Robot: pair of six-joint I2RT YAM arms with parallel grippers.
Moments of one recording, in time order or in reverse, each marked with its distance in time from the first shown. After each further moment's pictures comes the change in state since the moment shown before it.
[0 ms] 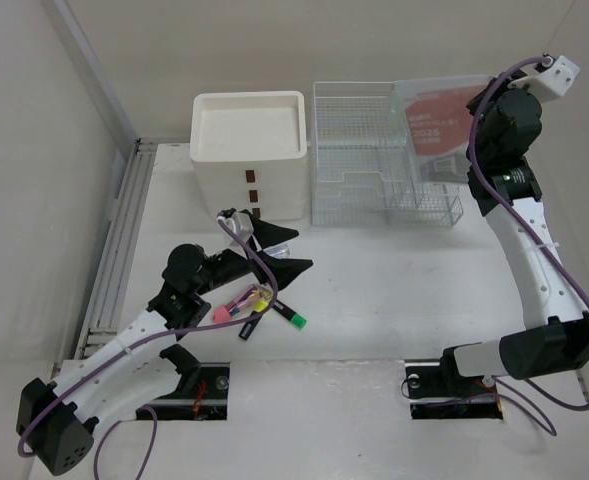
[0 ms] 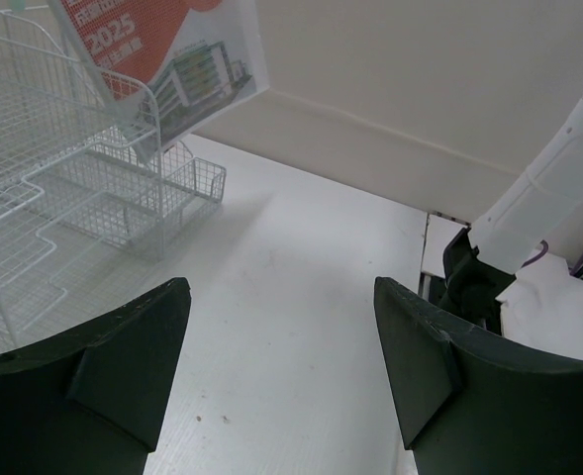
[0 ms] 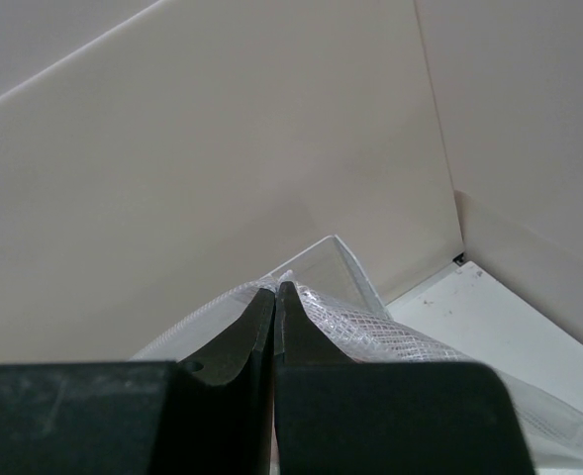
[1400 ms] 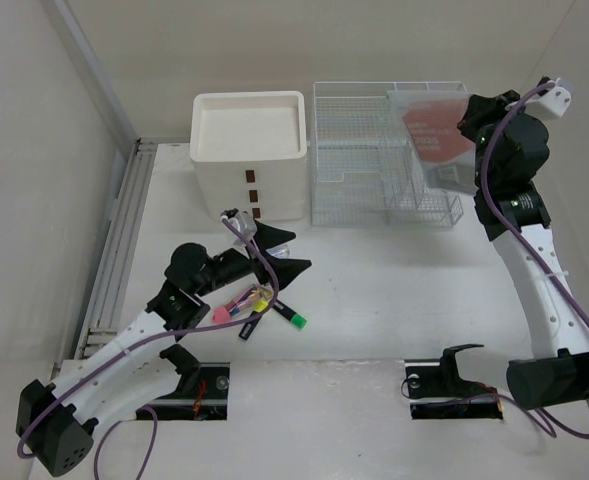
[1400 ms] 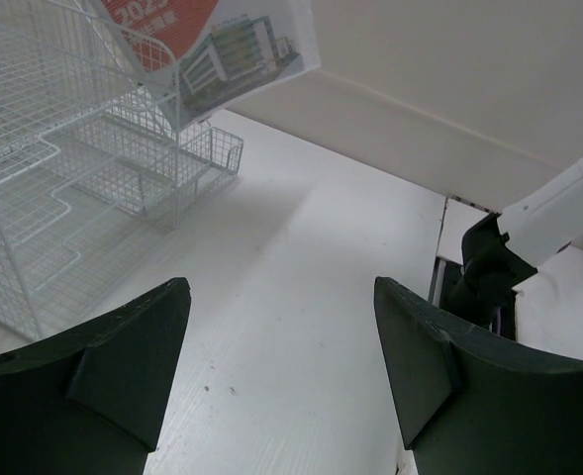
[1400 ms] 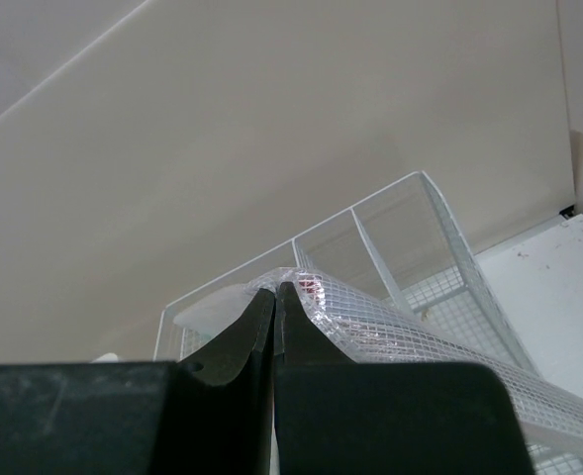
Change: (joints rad) left arm 0.000 -0.015 0.000 -0.087 -0.041 0.021; right arm -0.001 -0.152 -0.155 -0.036 -0.239 0.164
